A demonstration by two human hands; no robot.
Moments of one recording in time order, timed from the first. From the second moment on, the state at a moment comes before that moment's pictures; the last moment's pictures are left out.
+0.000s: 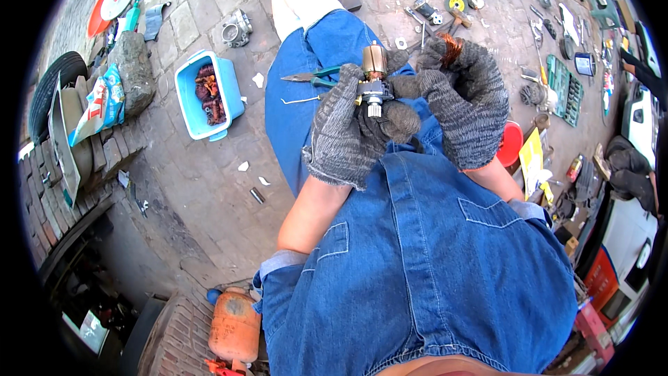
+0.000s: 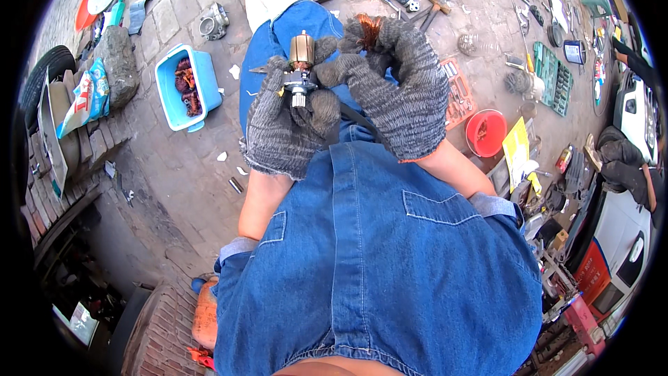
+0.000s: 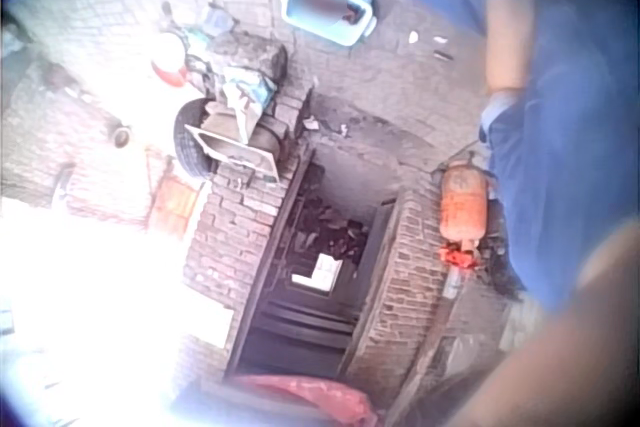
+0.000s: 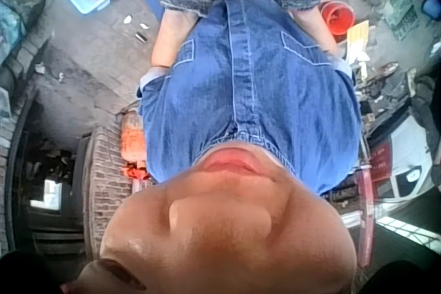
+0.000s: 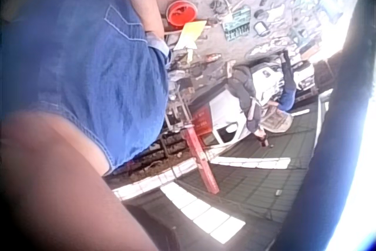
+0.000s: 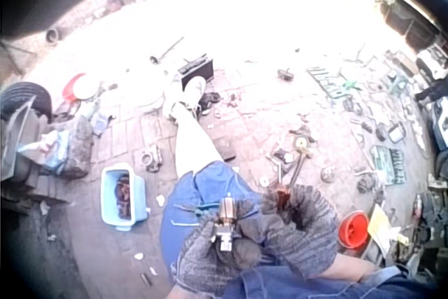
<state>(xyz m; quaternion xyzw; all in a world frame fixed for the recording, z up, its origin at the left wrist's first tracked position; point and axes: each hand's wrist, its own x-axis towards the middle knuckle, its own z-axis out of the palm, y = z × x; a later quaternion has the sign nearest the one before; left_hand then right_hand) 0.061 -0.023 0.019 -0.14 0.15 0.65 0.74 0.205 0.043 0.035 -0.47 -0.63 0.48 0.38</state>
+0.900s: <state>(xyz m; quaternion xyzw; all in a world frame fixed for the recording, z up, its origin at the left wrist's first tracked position) 0.053 -0.029 -0.007 -0.06 0.24 0.61 0.75 0.207 0.069 0.046 -0.20 -0.92 0.16 0.30</state>
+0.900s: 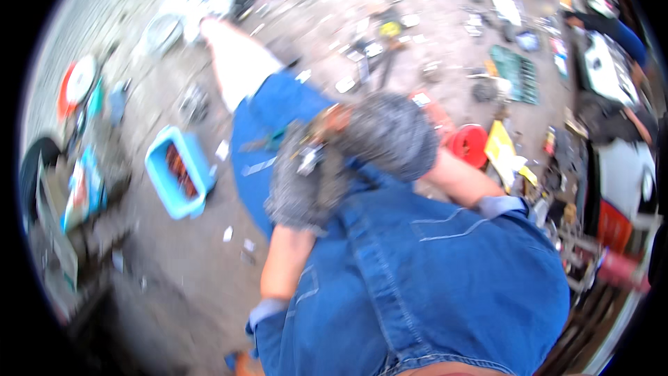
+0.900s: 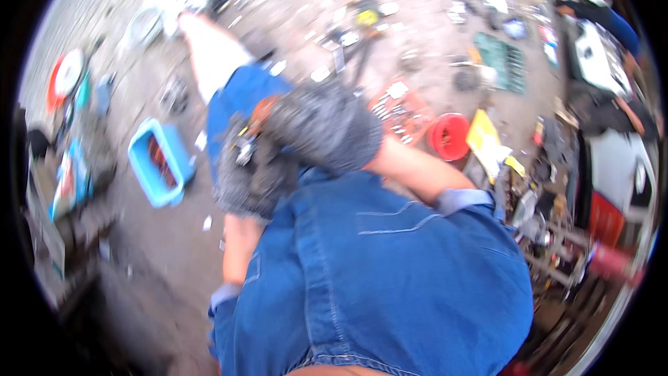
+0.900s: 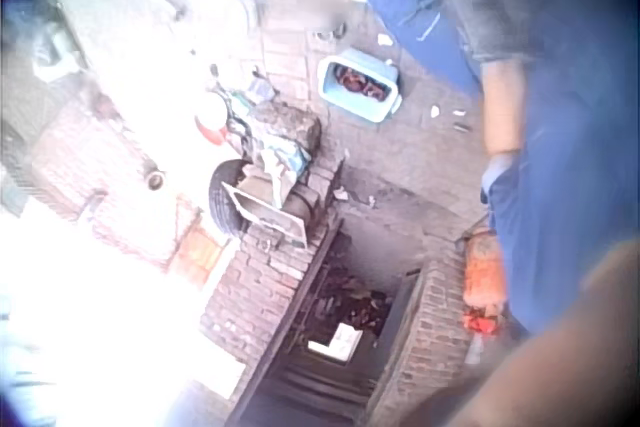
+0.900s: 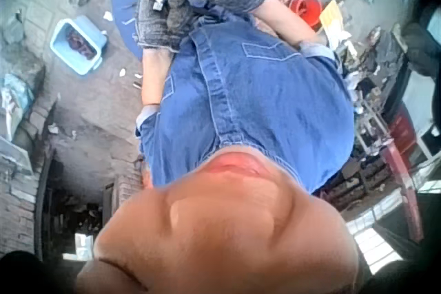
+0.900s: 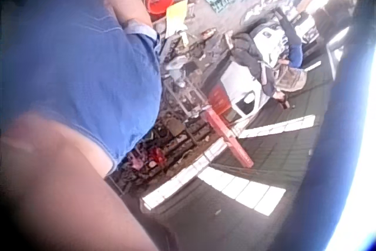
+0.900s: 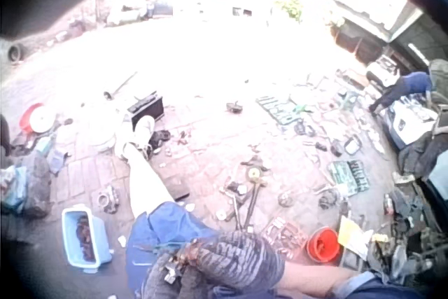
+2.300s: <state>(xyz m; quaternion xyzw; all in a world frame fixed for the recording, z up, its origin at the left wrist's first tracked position) 0.098 0.025 0.033 0.02 0.24 0.56 0.79 0.260 0.090 0.058 -0.29 -0.89 0.15 0.30</state>
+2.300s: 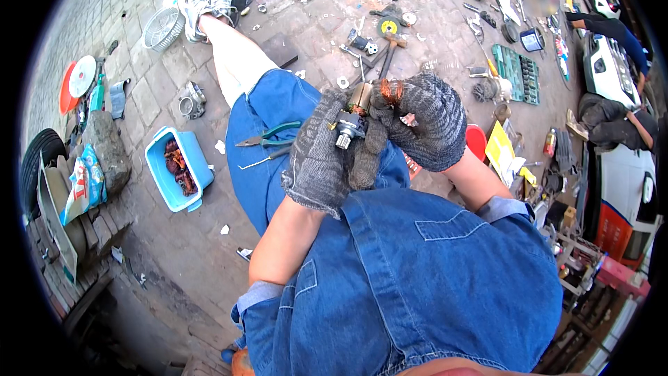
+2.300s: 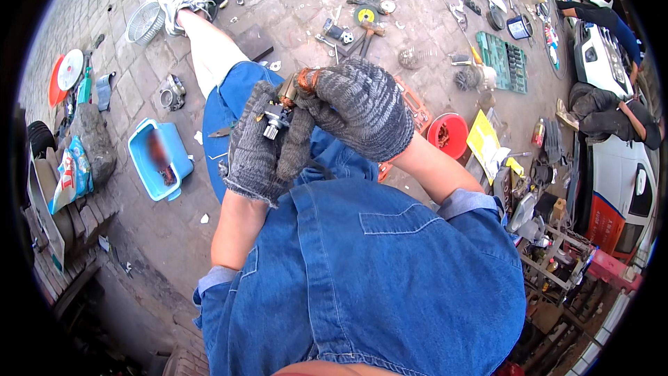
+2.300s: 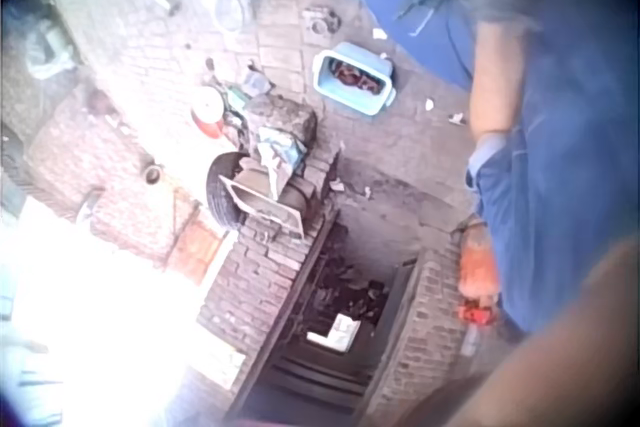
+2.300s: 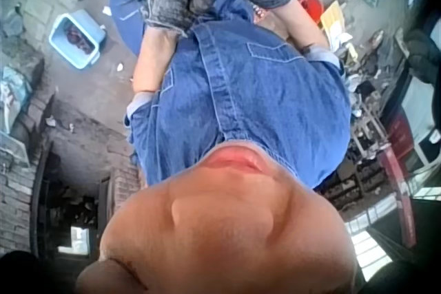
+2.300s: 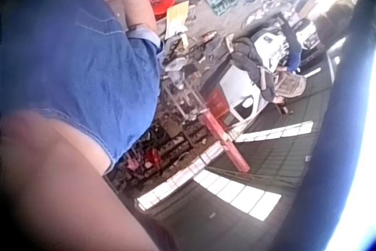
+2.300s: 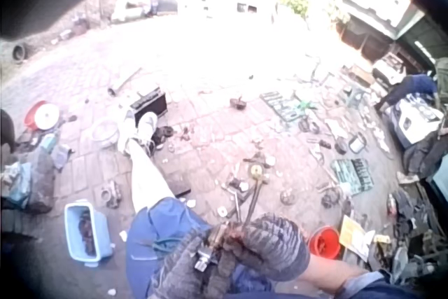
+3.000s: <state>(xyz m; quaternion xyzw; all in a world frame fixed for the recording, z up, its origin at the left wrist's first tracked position) 0.093 0.023 0.023 -0.08 0.14 0.55 0.82 0.260 0.099 0.061 -0.28 -0.91 0.15 0.28</state>
